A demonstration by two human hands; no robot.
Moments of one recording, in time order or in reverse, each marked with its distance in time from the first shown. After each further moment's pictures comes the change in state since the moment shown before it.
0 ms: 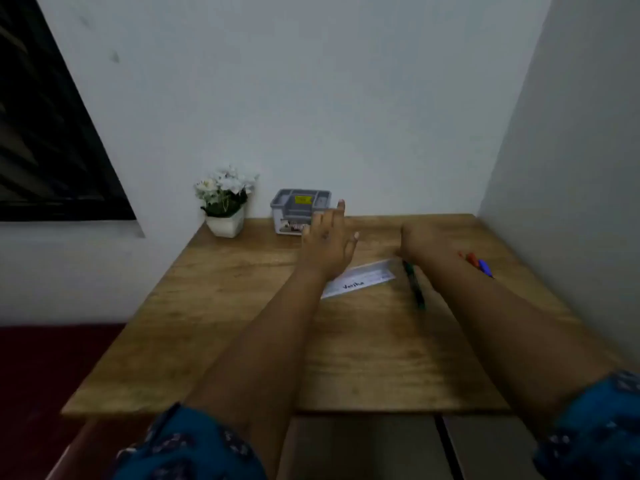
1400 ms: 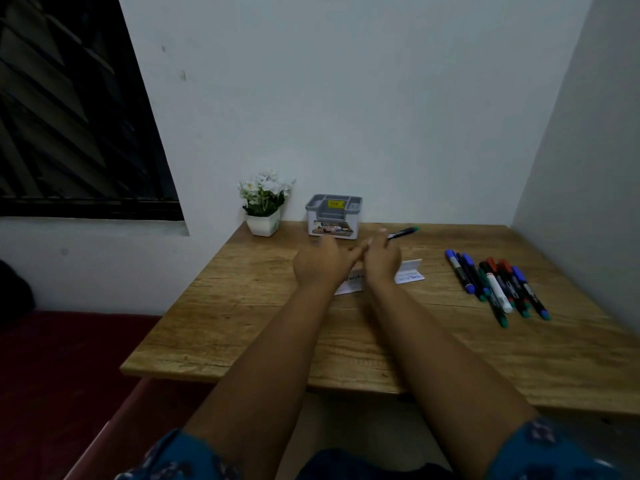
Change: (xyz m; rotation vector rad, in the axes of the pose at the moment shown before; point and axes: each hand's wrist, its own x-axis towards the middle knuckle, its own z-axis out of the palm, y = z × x) left_hand -0.052 -0.009 -0.051 0.054 -0.066 -0.480; right_hand -0.048 -0.129 0.052 1.449 0.378 0.337
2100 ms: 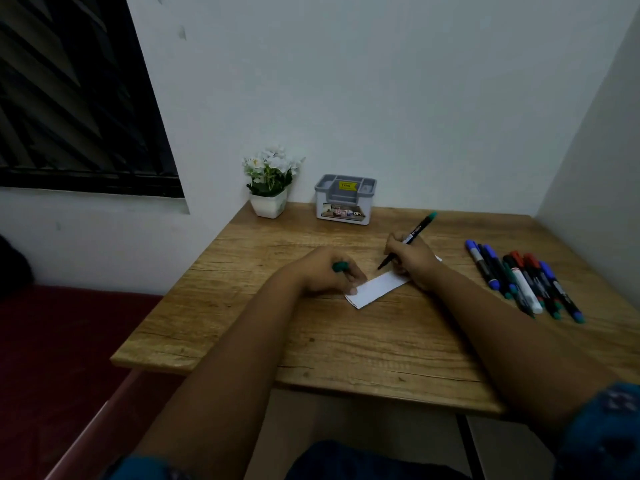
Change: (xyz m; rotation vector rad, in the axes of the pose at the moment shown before) left_hand 0.013 -0.057 0.001 -0.470 -0.781 0.293; right_hand 0.058 0.030 -0.038 -0.157 -0.658 0.029
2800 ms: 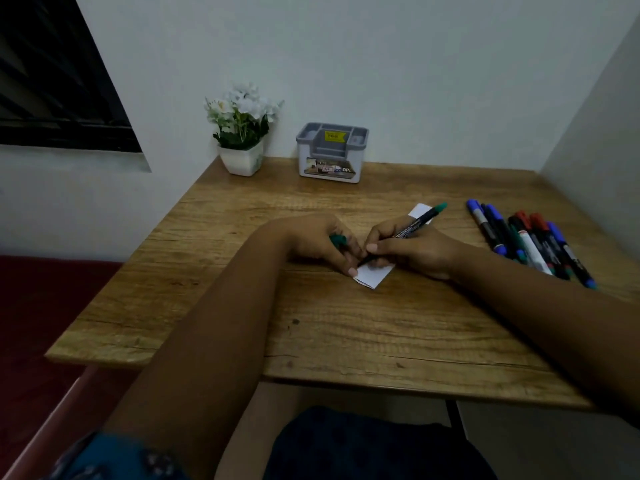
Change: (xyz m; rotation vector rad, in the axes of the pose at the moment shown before) left_hand 0.025 -0.001 -0.008 0.056 -0.276 -0.026; right_hand -0.040 -0.004 -0.012 -0.036 -0.550 -0.038
